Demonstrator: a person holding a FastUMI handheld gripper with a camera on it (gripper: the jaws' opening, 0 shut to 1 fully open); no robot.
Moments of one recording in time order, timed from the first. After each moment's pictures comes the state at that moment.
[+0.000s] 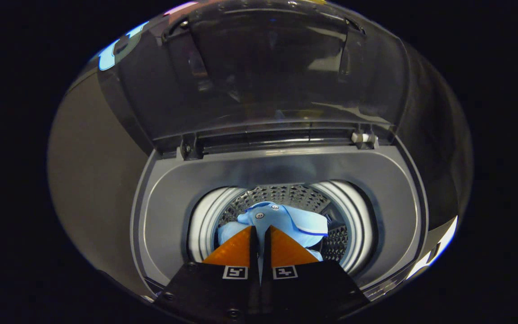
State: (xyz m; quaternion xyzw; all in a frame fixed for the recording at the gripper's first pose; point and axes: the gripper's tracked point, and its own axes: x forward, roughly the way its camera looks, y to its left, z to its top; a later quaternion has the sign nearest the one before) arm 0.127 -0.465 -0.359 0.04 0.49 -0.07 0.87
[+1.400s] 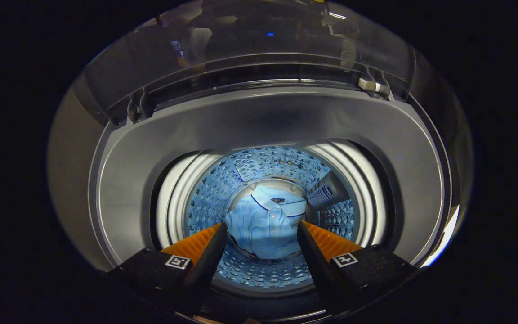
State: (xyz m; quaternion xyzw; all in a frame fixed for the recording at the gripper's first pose) arm 0.103 -0.483 -0.404 0.05 0.56 -0.10 0.82
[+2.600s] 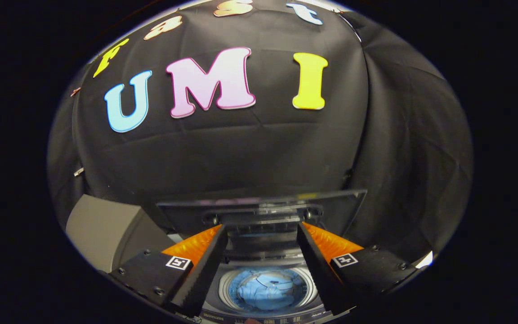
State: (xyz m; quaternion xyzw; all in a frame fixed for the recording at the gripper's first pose) arm 0.242 -0.471 -0.060 0.01 0.26 -0.08 0.96
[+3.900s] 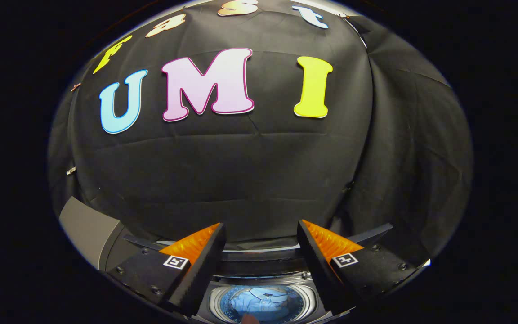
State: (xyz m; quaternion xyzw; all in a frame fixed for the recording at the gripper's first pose) arm 0.274 -0.480 -0.087 -0.01 0.25 -0.09 0.97
